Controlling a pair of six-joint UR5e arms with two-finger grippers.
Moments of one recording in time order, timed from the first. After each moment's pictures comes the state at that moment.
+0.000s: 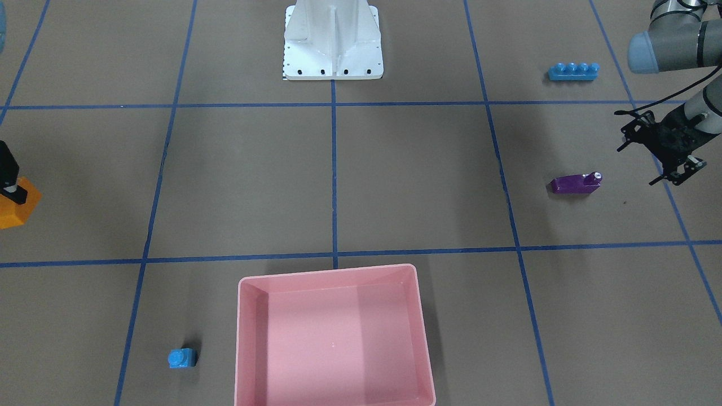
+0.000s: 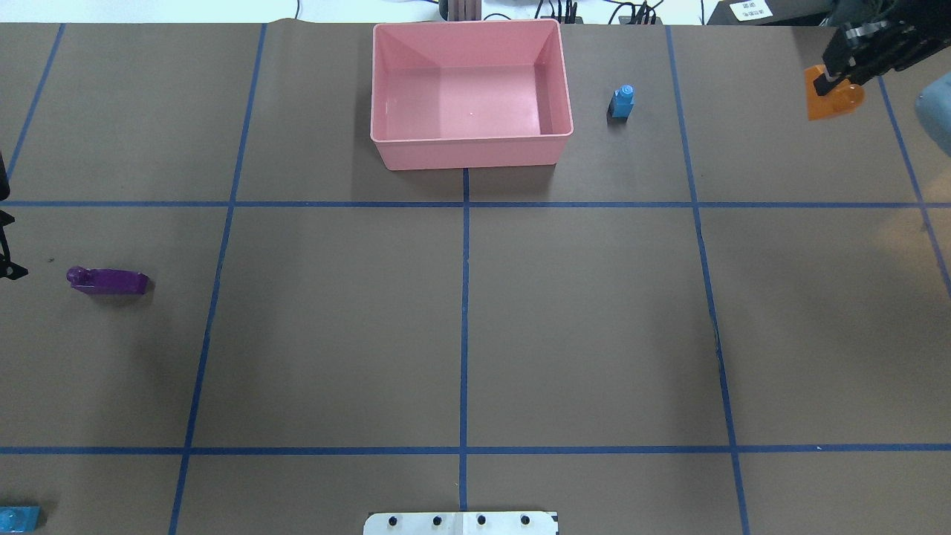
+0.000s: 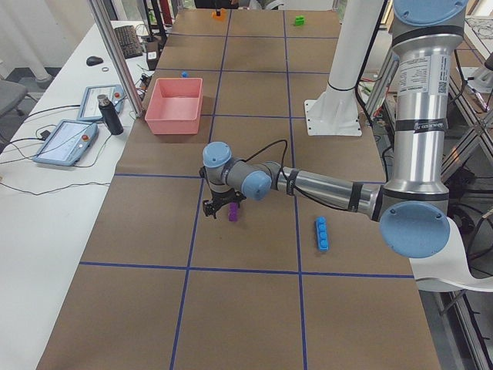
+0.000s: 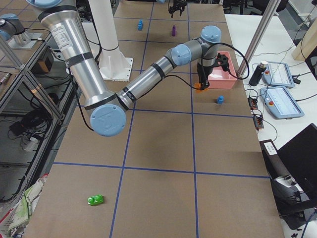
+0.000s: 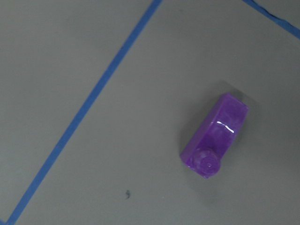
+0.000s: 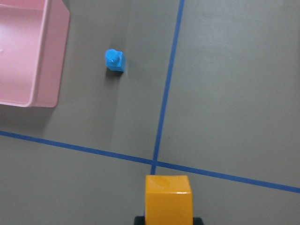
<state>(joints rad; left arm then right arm) -1.12 -1.54 -1.75 -1.82 -2.28 0.50 1.25 -1.10 1.84 -1.82 2.35 0.41</state>
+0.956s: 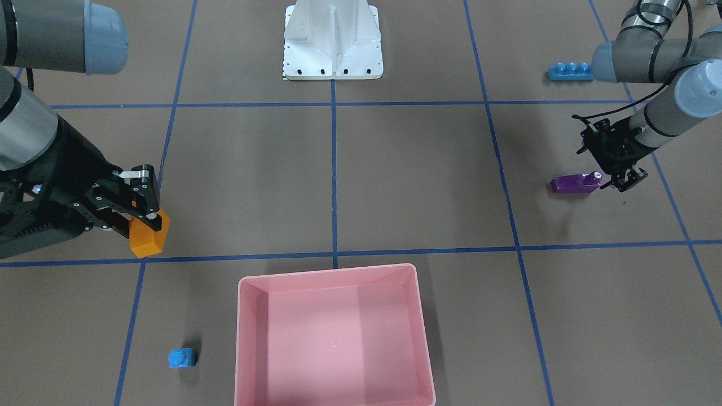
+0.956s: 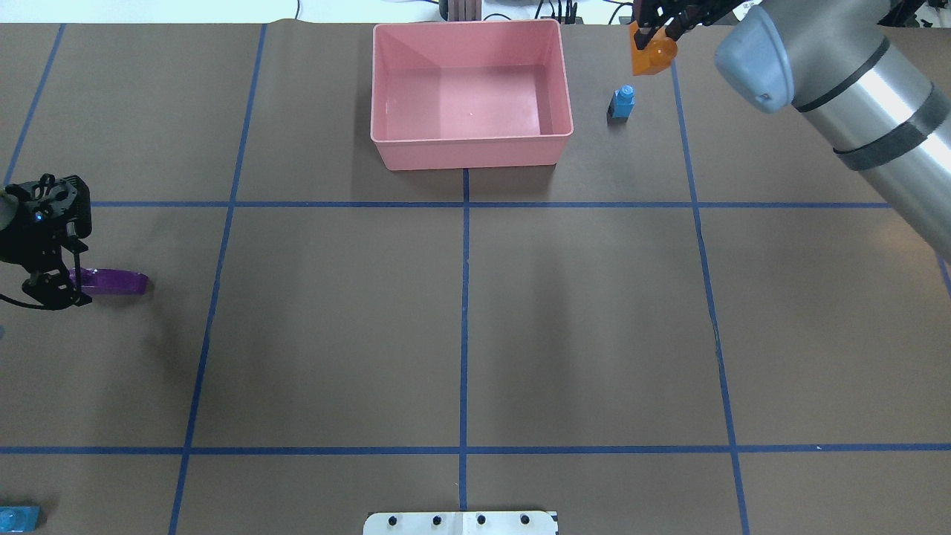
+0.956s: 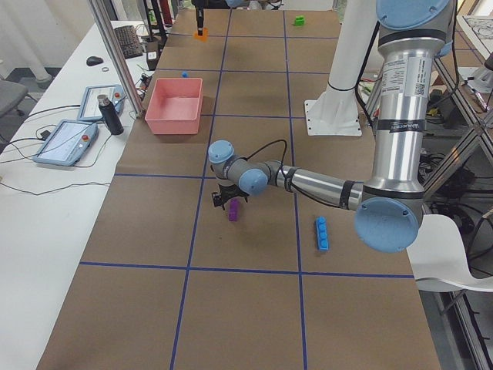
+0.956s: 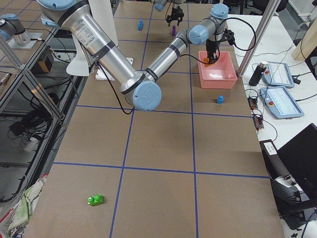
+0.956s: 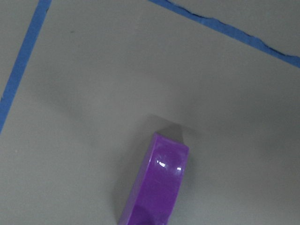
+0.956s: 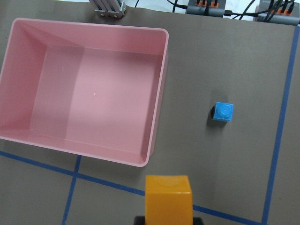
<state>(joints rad) -0.98 -1.61 -1.69 -1.87 -2.26 0.49 1.09 -0.79 1.57 -1.65 2.31 0.62</state>
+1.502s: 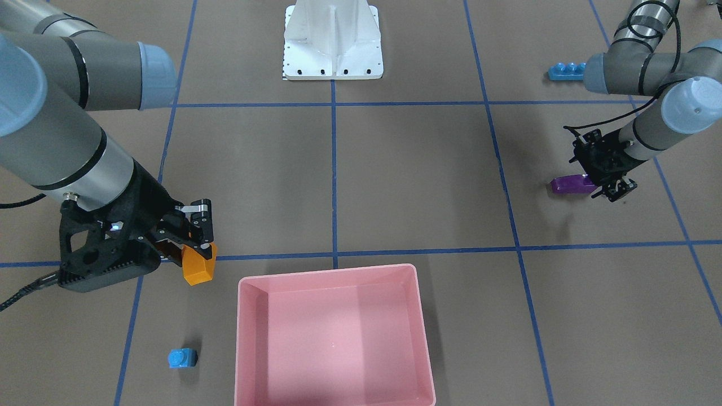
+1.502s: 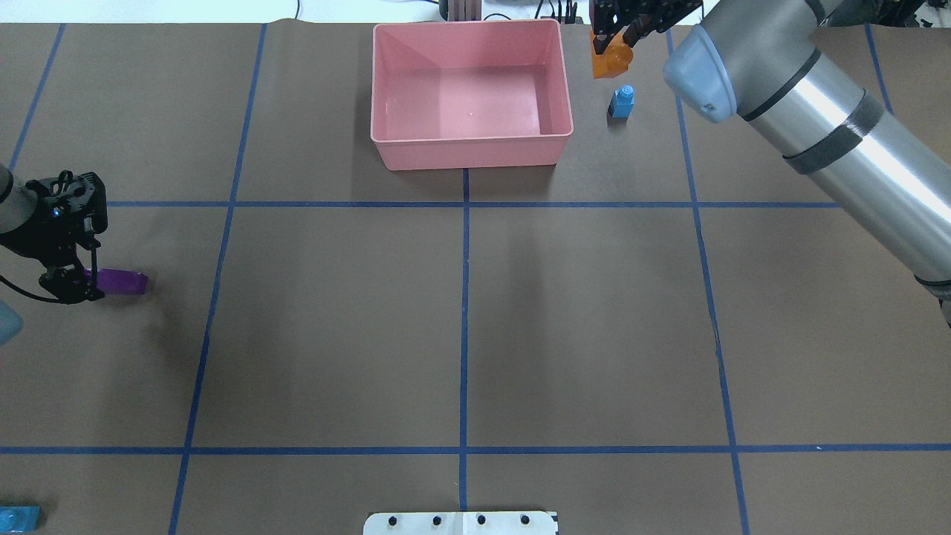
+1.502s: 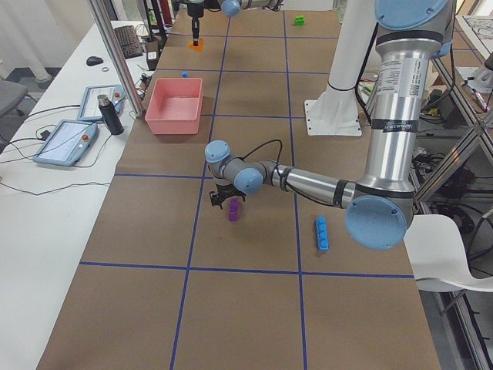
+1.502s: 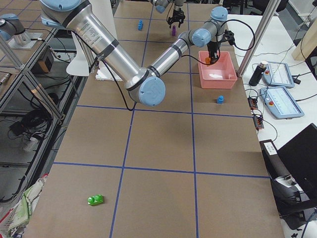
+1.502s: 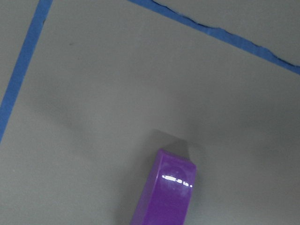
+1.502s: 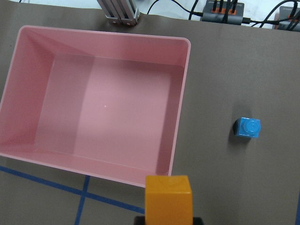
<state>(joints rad) -0.97 -1.65 -1.63 -1.87 -2.26 0.49 1.04 -0.74 1.49 -1.56 2.26 0.67</state>
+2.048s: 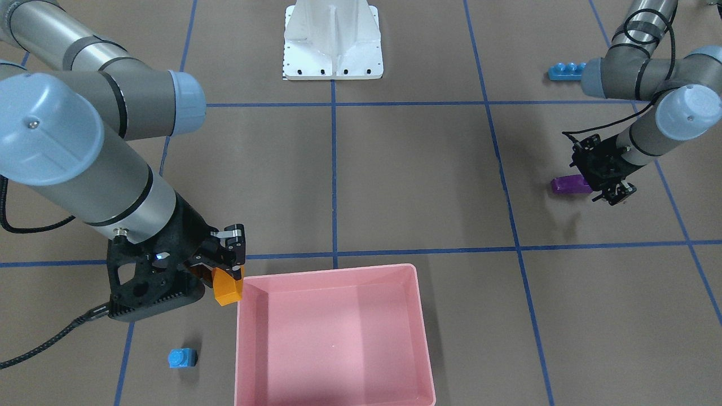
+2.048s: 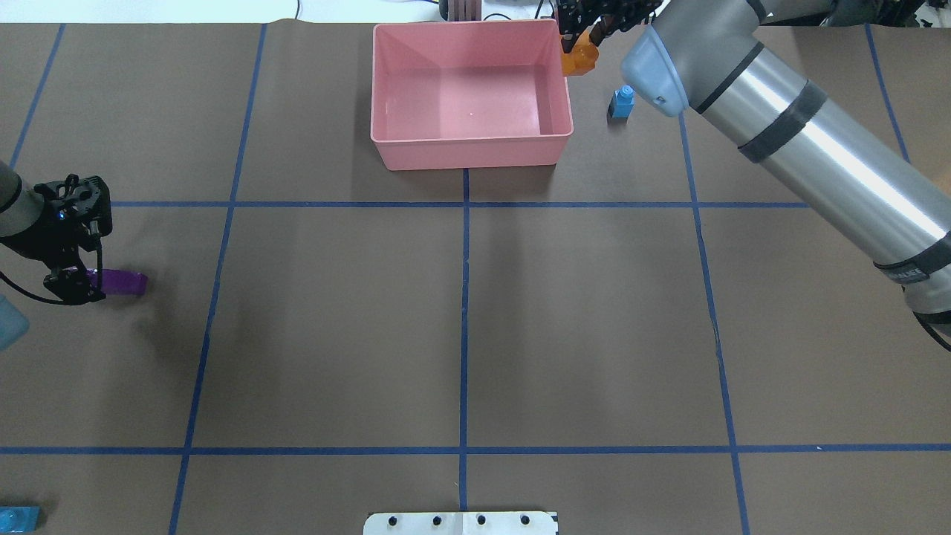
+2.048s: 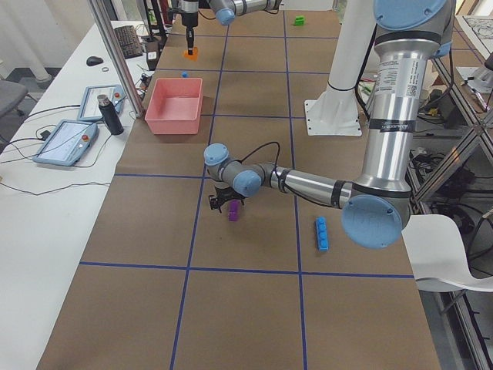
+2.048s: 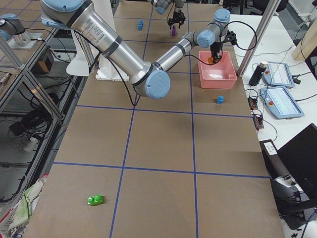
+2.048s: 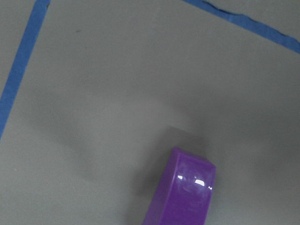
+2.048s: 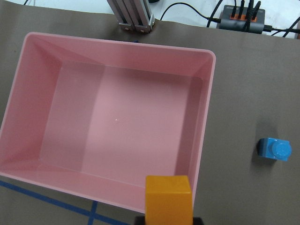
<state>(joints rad) -0.96 -1.65 -1.61 -1.87 -2.24 0.48 1.01 -0.64 1.30 -1.46 2.24 0.70</state>
